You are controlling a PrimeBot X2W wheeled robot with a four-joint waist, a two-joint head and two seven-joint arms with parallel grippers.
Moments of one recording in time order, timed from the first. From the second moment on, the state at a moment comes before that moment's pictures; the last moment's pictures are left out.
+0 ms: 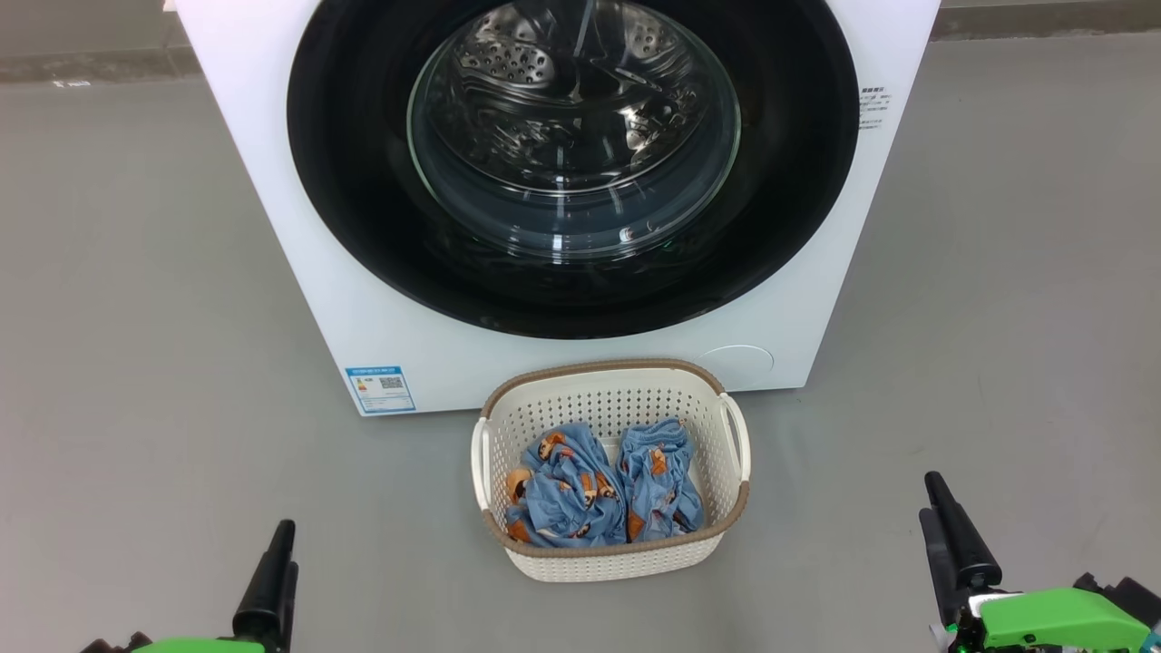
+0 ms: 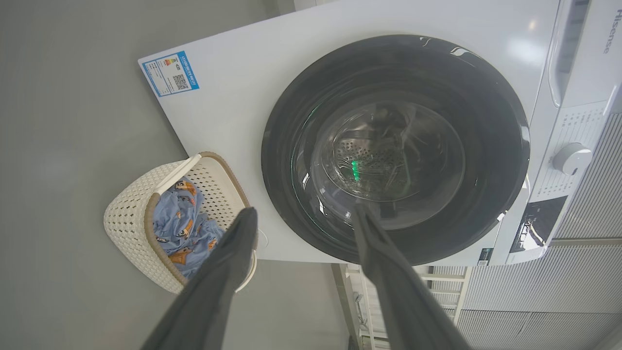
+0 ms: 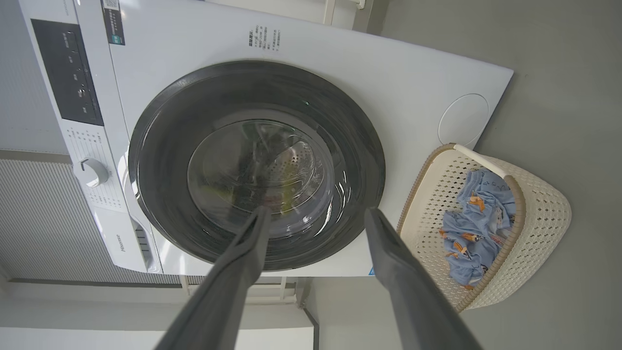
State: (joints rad) left arm -0.03 0.03 0.01 0.29 -1.49 -0.13 0.04; right arm -0.05 -0.06 -0.06 0.31 1.50 0.13 0.03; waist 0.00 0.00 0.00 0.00
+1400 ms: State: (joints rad) left arm -0.07 0.10 -0.09 0.25 -0.90 -0.13 -0.08; right arm -0.12 -0.12 0.05 0.30 0.88 0.13 -0.09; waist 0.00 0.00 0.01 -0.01
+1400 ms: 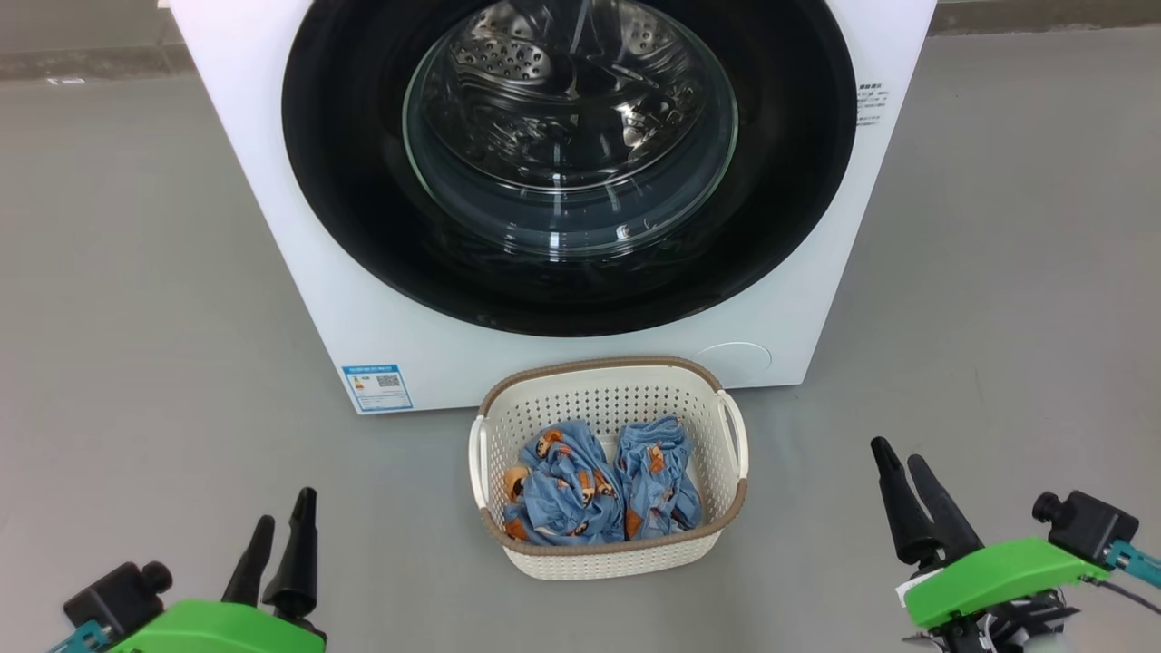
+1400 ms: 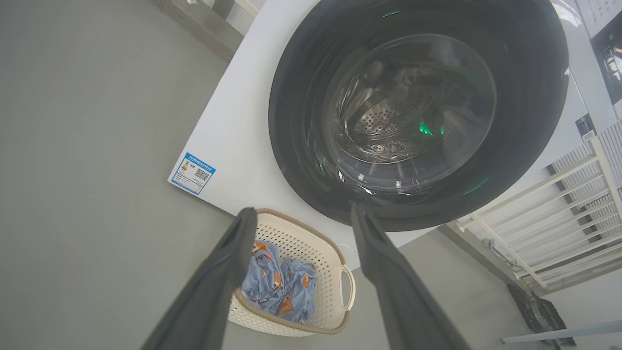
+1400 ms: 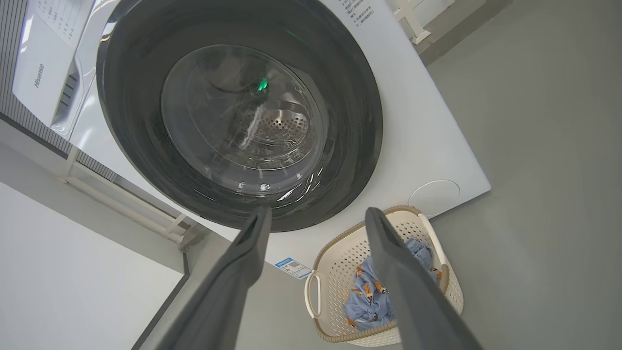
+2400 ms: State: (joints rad) left arm -0.07 0.11 -0.08 0.29 -0.48 -0.13 -0.17; right arm -0.16 -0.14 0.09 0.37 0.50 0.13 -0.17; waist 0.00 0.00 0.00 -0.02
